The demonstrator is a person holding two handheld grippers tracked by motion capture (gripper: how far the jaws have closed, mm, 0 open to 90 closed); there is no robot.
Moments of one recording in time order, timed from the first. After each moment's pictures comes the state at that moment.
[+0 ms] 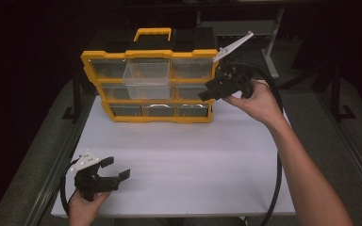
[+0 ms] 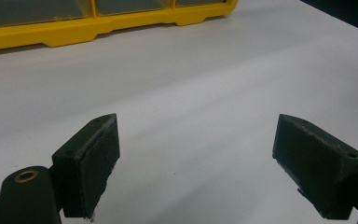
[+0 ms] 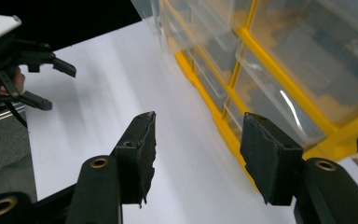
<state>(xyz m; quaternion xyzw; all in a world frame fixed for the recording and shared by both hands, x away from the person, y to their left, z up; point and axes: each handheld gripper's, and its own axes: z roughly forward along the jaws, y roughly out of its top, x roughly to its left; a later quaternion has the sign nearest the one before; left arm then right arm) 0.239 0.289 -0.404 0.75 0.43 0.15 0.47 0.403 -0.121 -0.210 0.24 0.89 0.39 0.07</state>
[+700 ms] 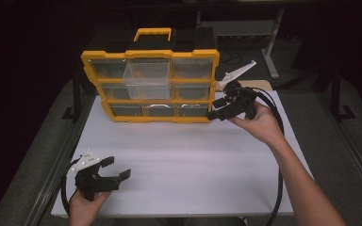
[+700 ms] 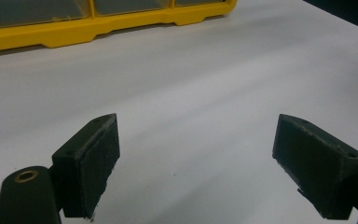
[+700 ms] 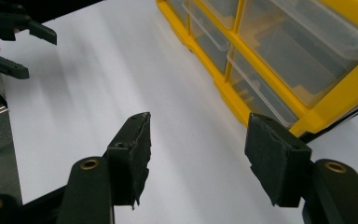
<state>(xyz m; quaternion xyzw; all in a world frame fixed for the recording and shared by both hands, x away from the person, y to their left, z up) 0.240 0.290 -0.404 0.76 0.43 0.15 0.47 0.391 -0.137 -0.269 0.27 0.88 0.38 0.05</state>
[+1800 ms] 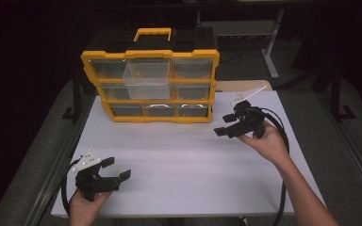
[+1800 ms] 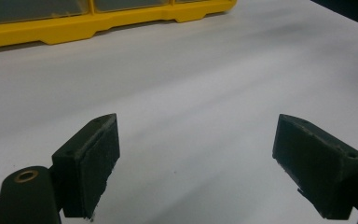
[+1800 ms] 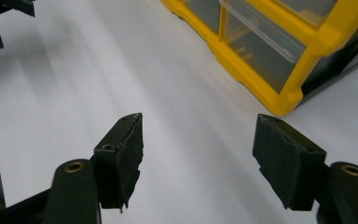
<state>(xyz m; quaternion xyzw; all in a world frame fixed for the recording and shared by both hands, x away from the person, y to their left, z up) 0.240 0.289 -0.407 0.76 0.43 0.15 0.47 0.369 -0.165 -0.321 0.31 0.87 0.38 0.05</state>
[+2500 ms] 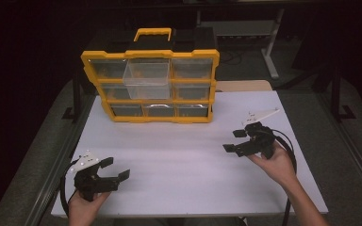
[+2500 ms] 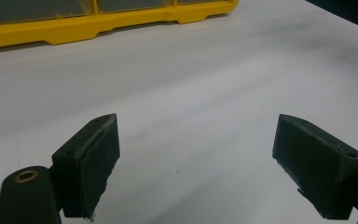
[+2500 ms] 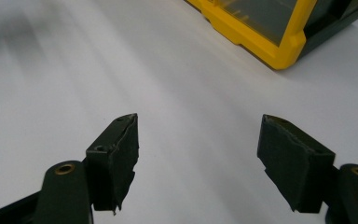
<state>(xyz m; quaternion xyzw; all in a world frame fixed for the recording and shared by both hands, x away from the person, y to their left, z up) 0.239 0.292 -0.406 0.76 0.43 0.15 0.47 0.331 -0.192 -0.361 0.33 0.85 0.40 0.07</state>
